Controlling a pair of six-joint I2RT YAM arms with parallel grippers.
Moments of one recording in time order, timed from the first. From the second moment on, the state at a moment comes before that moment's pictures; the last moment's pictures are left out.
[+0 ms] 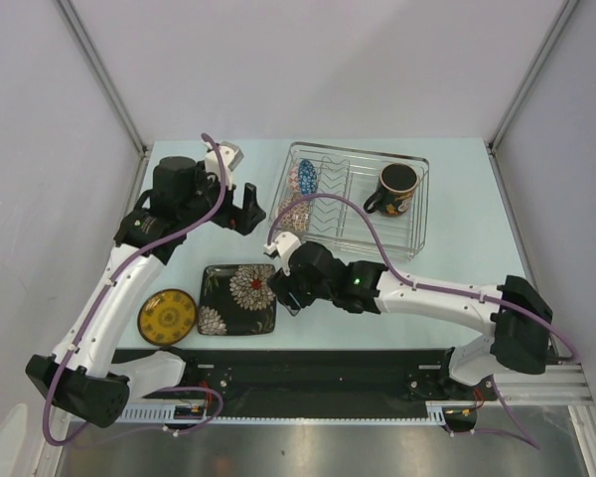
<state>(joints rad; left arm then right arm) -0.35 1.14 1.28 -0.64 0.30 0.03 1.16 1.47 1.12 -0.33 0.15 0.19</state>
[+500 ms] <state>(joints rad) -0.35 1.14 1.28 -0.61 0.30 0.00 1.13 1.61 1.12 -0.32 0.10 0.20</state>
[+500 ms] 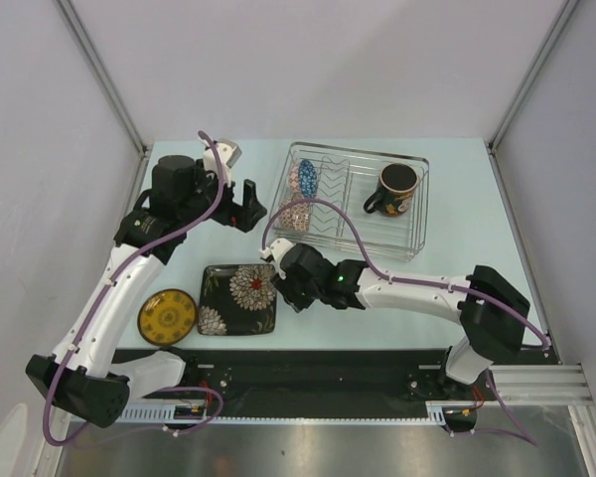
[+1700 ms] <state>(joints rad) -0.21 1.29 0.99 0.44 1.28 -1.21 0.58 0.88 0.74 0.27 -0.47 0.94</state>
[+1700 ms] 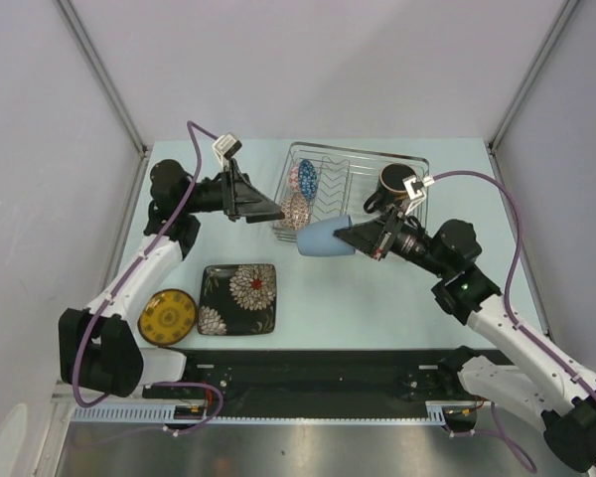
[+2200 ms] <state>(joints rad) -0.33 1.30 1.04 0.28 1.32 -1.04 0.53 0.95 0.71 0.63 -0.54 1.20</state>
